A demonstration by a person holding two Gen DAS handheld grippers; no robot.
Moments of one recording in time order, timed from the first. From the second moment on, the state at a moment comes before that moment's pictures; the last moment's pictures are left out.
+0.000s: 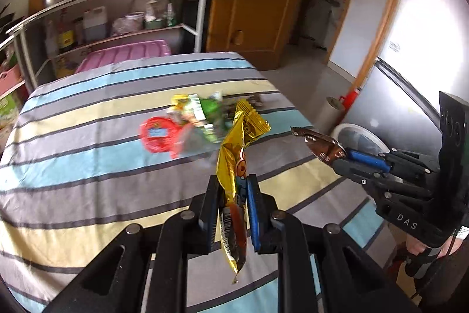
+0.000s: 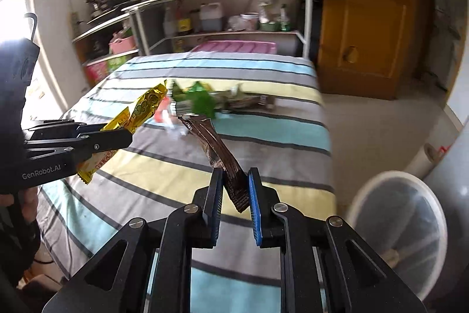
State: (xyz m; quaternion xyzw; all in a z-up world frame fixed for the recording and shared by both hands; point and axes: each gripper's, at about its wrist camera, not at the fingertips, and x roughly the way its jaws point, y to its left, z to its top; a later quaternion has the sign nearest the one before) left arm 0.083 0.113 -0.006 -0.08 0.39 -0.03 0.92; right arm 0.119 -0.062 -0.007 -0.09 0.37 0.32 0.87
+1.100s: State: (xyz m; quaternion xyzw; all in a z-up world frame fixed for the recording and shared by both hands) left arm 0.174 -0.137 -0.025 0.02 0.44 -0.25 0.86; right arm 0.130 -0.307 -0.036 0.02 0.43 0.03 0.90
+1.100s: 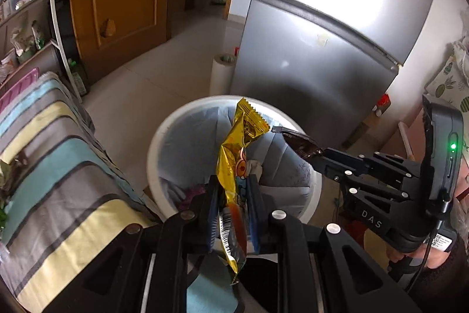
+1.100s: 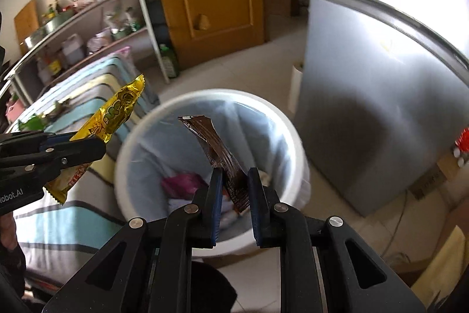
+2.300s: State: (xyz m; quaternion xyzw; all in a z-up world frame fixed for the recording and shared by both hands) left arm 0.186 -0.139 -0.038 0.01 0.46 -0.22 0.86; right arm 0.148 -0.308 -0.050 0.01 0.45 0.00 0.89
